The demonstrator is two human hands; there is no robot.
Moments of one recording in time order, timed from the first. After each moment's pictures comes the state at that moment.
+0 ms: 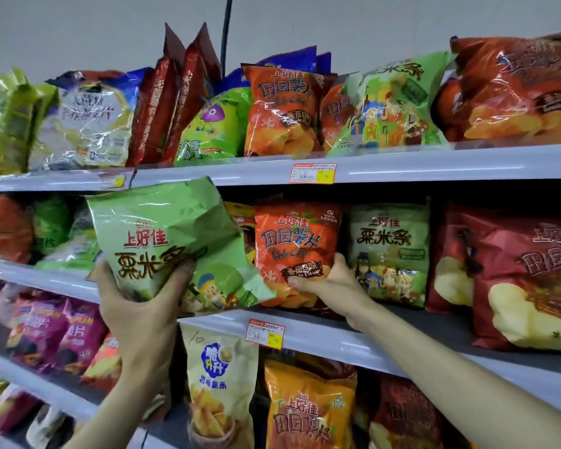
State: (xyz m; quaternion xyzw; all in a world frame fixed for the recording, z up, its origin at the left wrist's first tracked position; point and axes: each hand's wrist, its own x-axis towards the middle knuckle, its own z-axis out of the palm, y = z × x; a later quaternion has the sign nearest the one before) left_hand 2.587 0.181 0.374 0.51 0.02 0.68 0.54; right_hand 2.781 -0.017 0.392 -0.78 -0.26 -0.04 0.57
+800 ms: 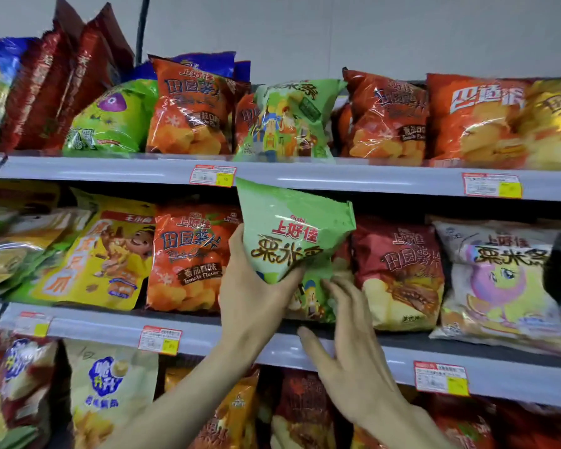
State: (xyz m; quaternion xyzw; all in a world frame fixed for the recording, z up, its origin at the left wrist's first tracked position) left_hand 2.689 -0.026 0.393 0.67 -0.10 0.52 0.52; right_hand 2.693 -0.192 0.336 -0.83 -0.29 -0.36 0.32
